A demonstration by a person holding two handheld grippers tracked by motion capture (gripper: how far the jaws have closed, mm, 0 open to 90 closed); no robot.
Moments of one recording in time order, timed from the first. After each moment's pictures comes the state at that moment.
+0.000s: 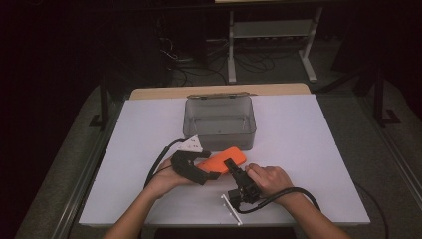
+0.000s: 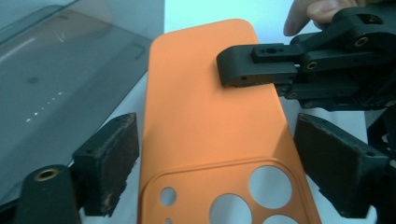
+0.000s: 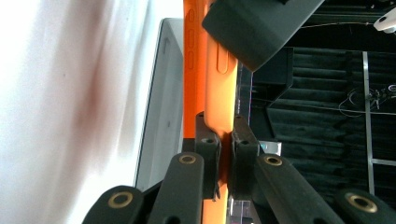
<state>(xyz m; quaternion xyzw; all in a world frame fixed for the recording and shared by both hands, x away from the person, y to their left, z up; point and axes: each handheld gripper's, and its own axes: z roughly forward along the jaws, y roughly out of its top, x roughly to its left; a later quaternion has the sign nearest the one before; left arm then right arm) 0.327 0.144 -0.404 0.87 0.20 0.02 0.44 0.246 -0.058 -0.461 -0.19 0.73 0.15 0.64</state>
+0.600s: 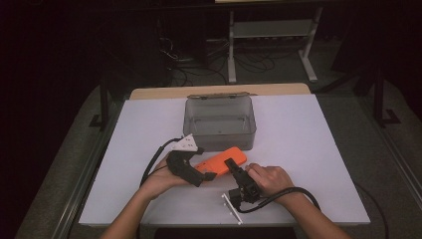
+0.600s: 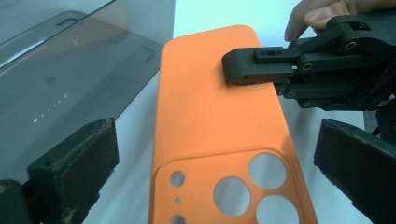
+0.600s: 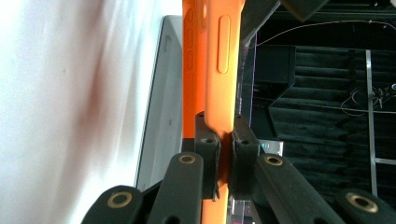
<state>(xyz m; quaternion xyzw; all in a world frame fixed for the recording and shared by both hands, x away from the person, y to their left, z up) 0.325 0.157 -0.399 0.86 0.21 0.03 0.45 0.247 -0.059 -0.460 -0.19 0.73 0.15 0.63</state>
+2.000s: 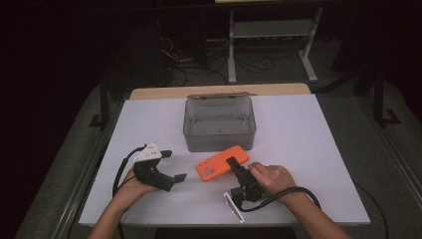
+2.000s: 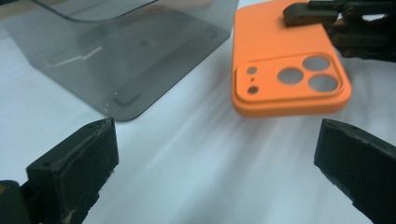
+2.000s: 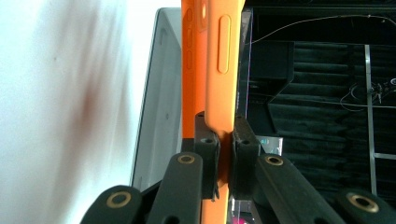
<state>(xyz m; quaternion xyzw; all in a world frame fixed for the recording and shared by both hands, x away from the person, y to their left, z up) 0.300 0.239 -0.409 0.83 0.27 0.11 0.47 0.248 -0.064 -0.457 -0.18 0.74 0.15 0.64</state>
